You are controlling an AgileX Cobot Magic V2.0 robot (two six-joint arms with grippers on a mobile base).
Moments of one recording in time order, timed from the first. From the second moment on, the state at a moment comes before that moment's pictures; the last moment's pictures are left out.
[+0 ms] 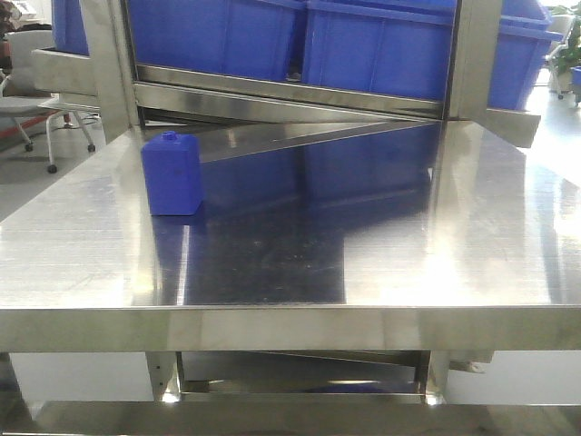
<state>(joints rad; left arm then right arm) -0.02 0.00 0.01 -0.08 0.05 0.05 0.03 1.00 -0.67 -0.03 0.18 0.01</state>
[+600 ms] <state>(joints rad) -0.02 0.00 0.01 -0.08 0.05 0.05 0.03 0.40 -0.39 -0.03 0.13 0.01</state>
